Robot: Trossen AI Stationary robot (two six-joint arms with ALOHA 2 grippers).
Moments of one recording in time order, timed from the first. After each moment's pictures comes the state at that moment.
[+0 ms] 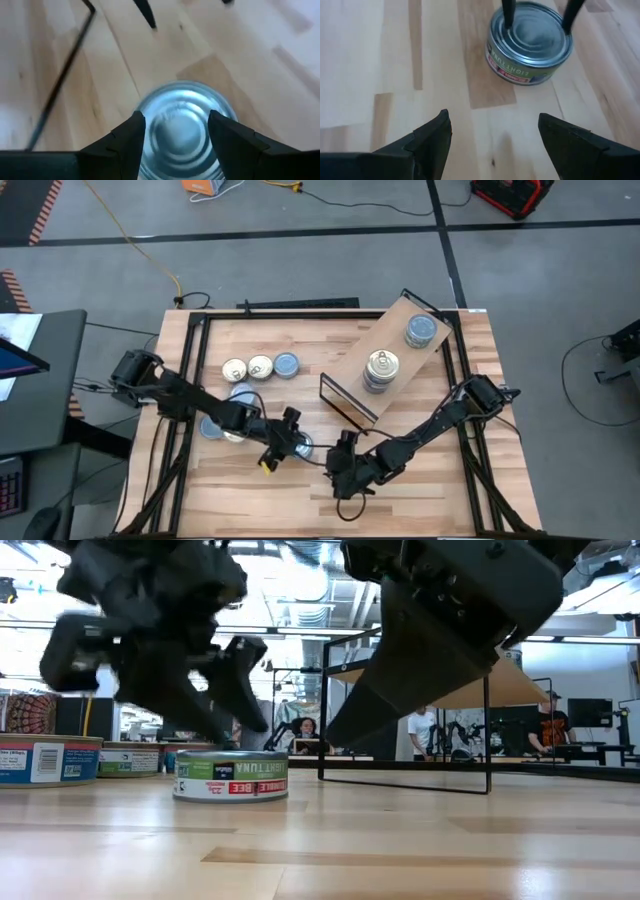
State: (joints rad) left arm -0.33 1.60 0.80 0.08 -0.14 0.26; right arm 0.52 1.98 1.24 -0.17 0.50 0.49
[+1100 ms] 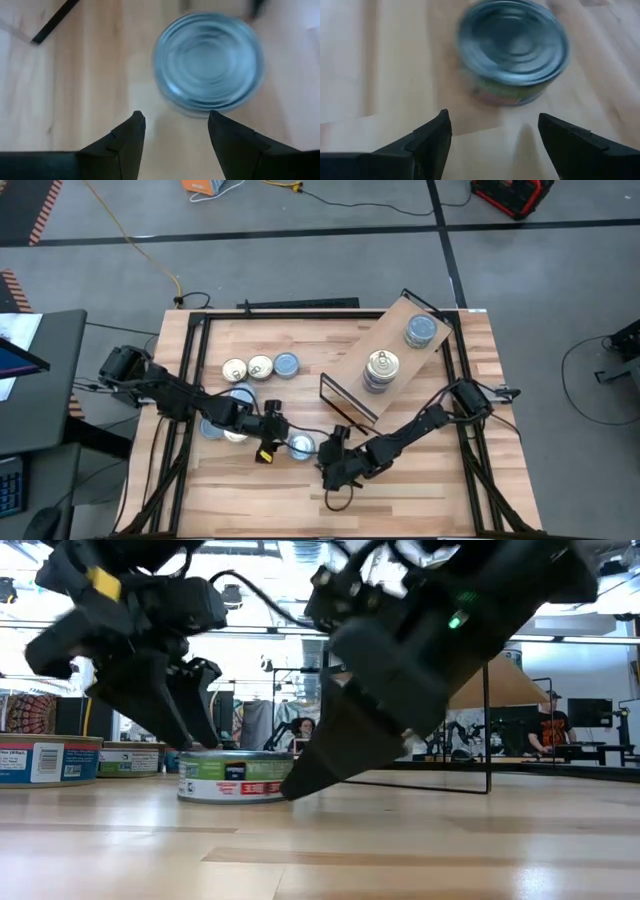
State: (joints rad) left arm -0.32 1.49 0.73 -0.11 -0.20 -0.10; right arm 0.45 2.09 1.24 -0.04 0.52 0.47
